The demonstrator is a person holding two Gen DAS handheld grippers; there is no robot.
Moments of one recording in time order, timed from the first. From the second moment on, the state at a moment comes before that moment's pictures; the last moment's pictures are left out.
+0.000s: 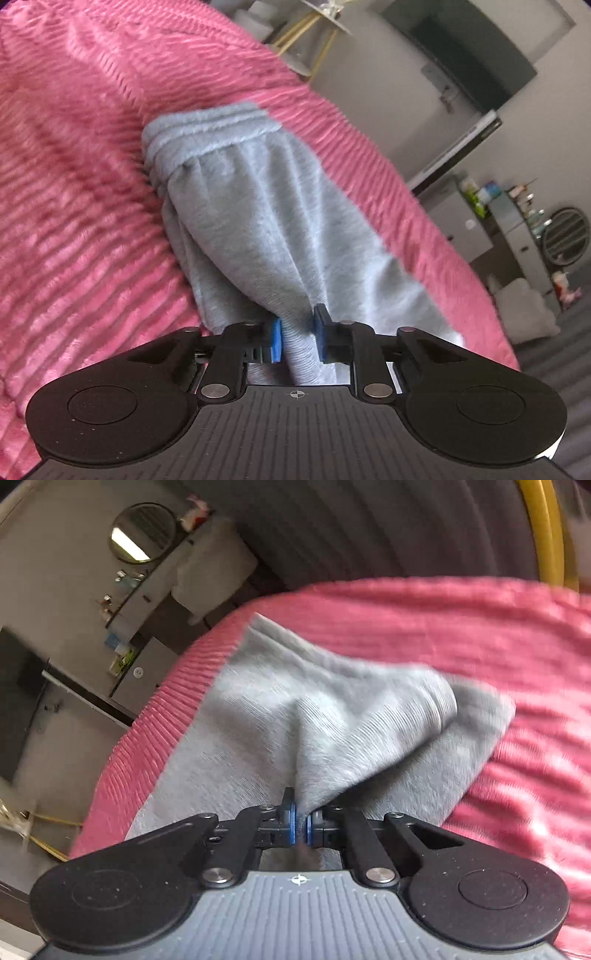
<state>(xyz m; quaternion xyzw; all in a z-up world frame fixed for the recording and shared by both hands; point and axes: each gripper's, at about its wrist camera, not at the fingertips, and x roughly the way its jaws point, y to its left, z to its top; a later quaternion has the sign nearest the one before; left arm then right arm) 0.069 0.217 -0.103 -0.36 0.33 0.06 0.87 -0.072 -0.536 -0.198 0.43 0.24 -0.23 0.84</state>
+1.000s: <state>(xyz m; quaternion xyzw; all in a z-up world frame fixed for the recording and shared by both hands) 0.094 0.100 -0.118 -0.15 0.46 0.00 0.88 -0.019 -0.447 -0.199 0.24 0.36 -0.13 0.89</state>
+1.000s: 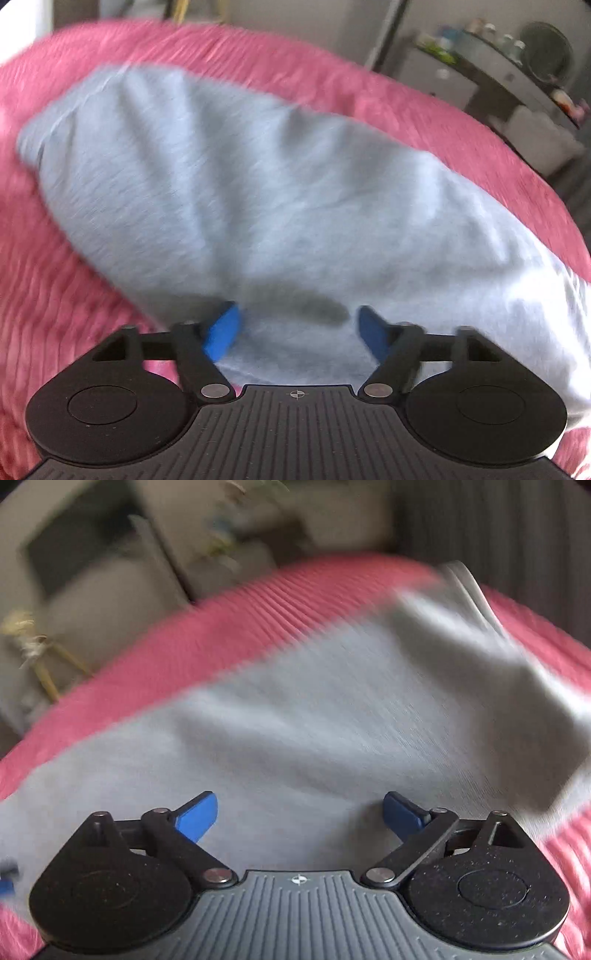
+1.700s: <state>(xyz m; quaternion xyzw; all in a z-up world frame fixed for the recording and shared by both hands) 0.077 0.112 -0.113 -0.15 0.45 -0.02 0.88 -0.023 -0.502 -0.185 0.27 0.36 -0.21 0.87</state>
